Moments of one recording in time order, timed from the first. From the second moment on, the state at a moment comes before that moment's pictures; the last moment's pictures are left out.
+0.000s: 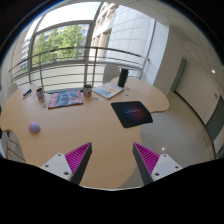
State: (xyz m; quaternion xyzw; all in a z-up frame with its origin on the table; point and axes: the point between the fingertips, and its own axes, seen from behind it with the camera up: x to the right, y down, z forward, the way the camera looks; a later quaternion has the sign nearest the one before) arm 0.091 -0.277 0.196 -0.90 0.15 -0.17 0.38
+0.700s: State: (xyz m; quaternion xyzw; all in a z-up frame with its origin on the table) arm -0.158 -0.208 0.034 -0.92 0.05 -0.04 0.39
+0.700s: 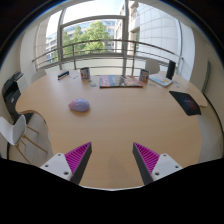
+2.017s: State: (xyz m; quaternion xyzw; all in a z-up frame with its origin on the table) arm -0.243 0.078 0.119 -0.85 -0.03 0.05 0.52
